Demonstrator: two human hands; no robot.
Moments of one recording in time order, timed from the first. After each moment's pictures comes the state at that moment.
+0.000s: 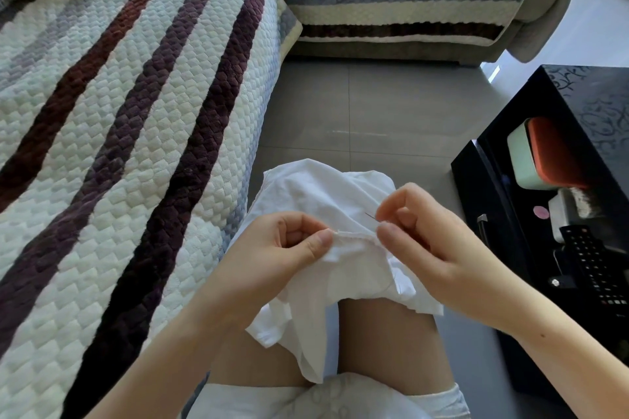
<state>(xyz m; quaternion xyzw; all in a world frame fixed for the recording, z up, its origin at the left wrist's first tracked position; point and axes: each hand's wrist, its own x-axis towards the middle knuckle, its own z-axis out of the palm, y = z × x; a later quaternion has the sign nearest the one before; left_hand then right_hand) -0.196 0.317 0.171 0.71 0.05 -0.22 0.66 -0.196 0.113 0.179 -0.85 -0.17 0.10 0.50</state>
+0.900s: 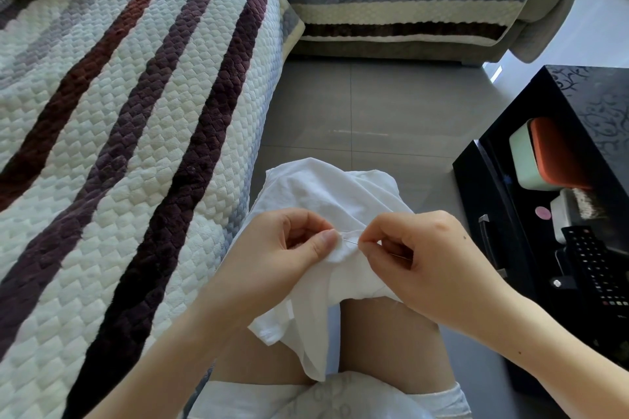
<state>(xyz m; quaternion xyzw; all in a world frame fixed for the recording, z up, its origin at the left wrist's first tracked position) -0.199 0.317 0.174 0.75 0.02 -0.18 0.63 -0.200 0.130 0.177 -0.91 -0.23 -0.02 0.34</state>
